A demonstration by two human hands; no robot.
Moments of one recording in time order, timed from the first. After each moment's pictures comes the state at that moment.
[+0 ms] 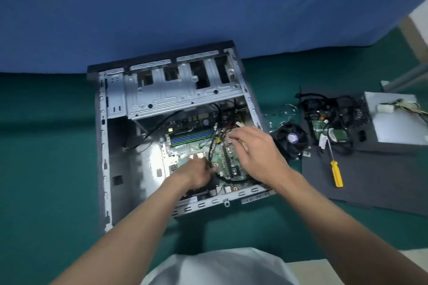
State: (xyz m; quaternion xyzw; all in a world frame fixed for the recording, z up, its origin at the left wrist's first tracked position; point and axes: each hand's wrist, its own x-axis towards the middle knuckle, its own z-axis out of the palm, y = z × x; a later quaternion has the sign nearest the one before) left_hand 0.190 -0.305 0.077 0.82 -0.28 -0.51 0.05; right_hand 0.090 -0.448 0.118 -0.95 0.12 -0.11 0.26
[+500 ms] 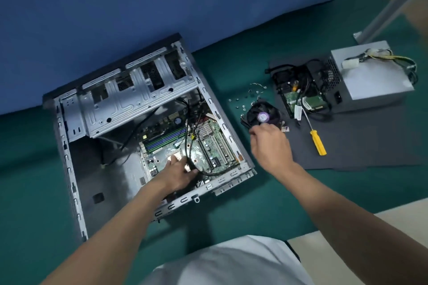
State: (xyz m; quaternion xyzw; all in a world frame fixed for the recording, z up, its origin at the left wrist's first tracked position) left_hand 0.181 -0.311 0.057 0.82 -0.29 -0.49 -0.05; right_hand 0.018 -0.501 0.064 -0.91 0.36 -0.01 0.22
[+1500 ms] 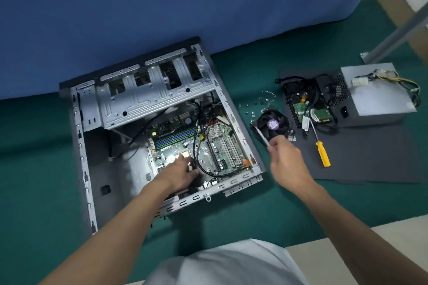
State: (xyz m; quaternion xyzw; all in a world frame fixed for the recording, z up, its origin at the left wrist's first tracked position) left_hand 0.189 -0.295 0.065 0.84 -0.29 -0.46 0.00; right_hand 0.001 -0.487 0.095 -0.83 0.42 0.03 0.35
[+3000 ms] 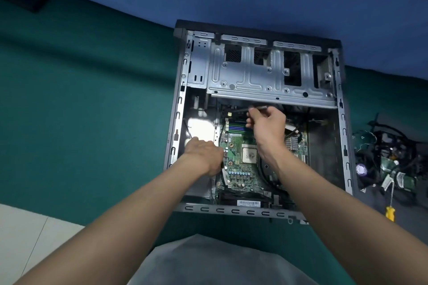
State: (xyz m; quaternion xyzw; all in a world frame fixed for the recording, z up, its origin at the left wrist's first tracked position) left_hand 0.248 -0.217 0.065 0.84 -0.36 -0.39 -0.09; right_hand 0.233 -0.364 0.063 -0.65 0.45 -0.05 0.61
